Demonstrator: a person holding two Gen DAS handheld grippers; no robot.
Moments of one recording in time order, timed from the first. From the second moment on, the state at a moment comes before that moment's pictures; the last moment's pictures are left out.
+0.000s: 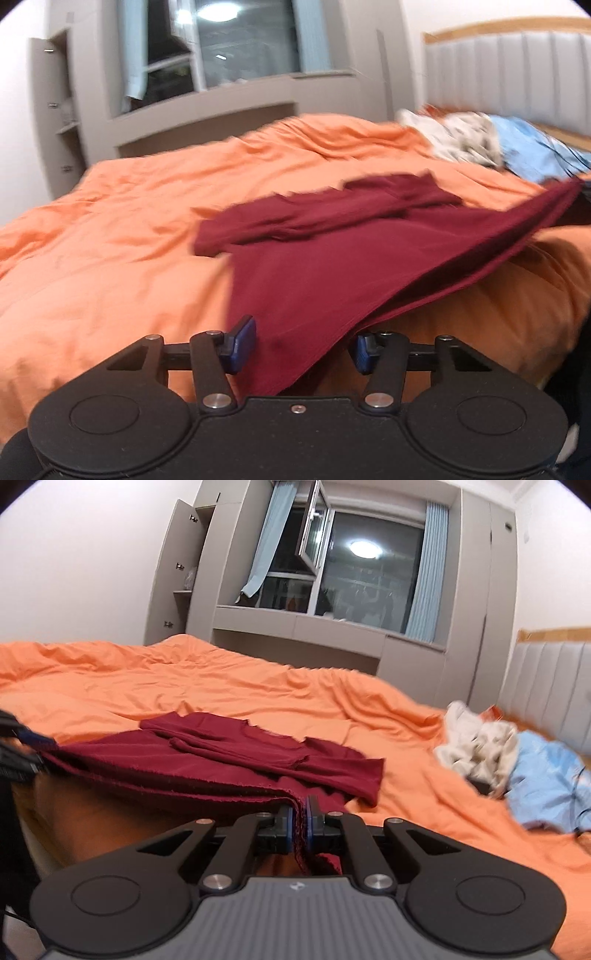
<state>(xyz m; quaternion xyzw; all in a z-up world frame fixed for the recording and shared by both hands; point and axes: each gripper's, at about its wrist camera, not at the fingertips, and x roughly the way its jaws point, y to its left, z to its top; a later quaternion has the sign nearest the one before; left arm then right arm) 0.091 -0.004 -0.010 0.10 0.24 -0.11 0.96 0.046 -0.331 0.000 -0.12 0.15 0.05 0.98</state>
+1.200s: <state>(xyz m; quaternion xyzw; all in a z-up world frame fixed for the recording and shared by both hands) 0.126 0.005 0.099 0.05 0.06 -0.12 0.99 0.103 -0.298 0.040 -0.20 -0.06 -0.03 0.98</state>
